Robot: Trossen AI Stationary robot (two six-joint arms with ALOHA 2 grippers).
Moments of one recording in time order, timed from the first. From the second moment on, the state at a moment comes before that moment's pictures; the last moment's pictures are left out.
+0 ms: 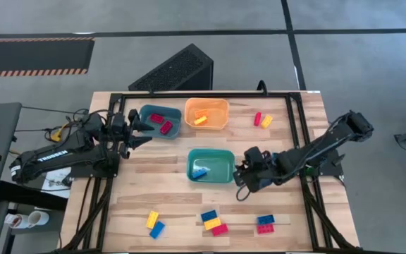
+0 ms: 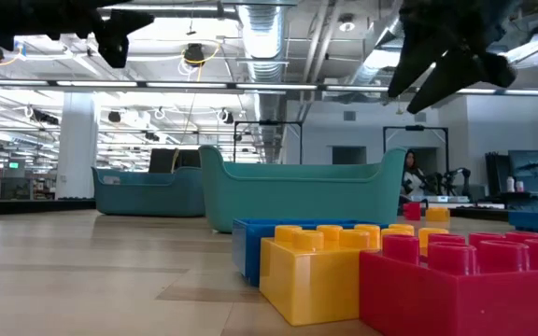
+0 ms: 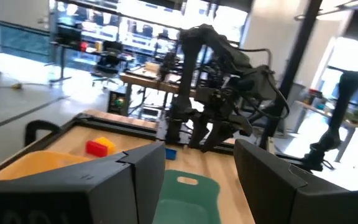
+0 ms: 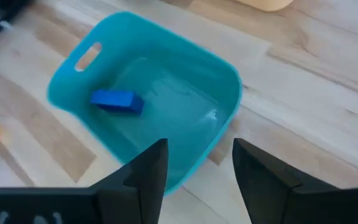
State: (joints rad) left arm 0.40 0.40 0.36 0.14 0.43 -0.26; right arm 0.44 1.41 1.01 -0.71 0.65 1.32
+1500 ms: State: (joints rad) left arm 0.33 0.40 0.36 0.15 0.38 -0.18; right arm -0.27 1.43 0.79 -0.76 0.54 1.18
